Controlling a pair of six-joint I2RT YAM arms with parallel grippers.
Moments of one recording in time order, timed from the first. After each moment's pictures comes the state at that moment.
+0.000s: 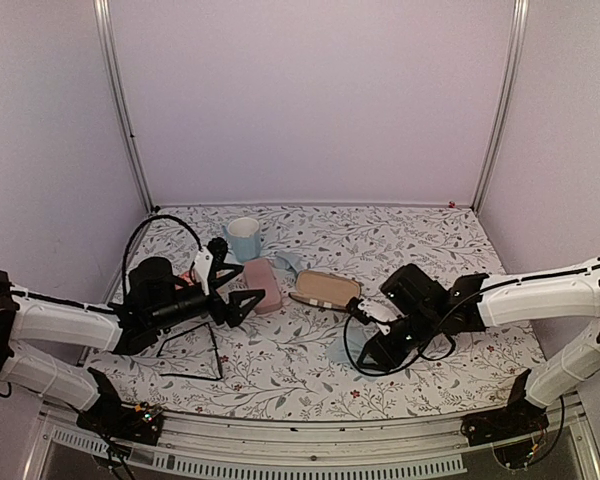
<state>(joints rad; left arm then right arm) -0.73 1.25 0.37 0.74 0.18 -0.07 0.96 1.43 0.78 -0.38 -0.24 0.21</state>
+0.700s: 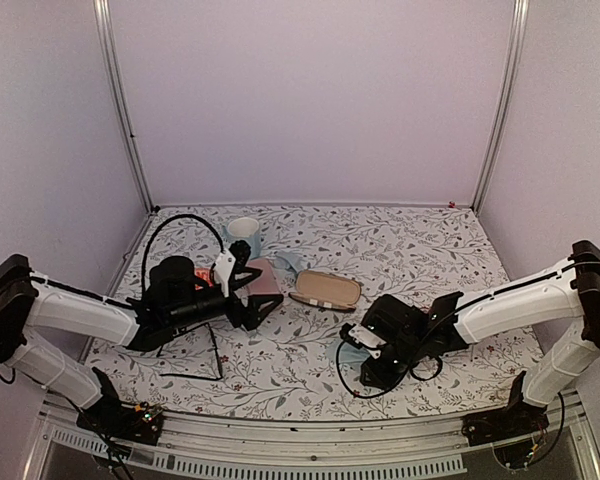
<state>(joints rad) -0.81 1.38 0.45 0.74 0.15 -0.06 1.09 1.56 0.76 -0.38 -0.09 0.29</state>
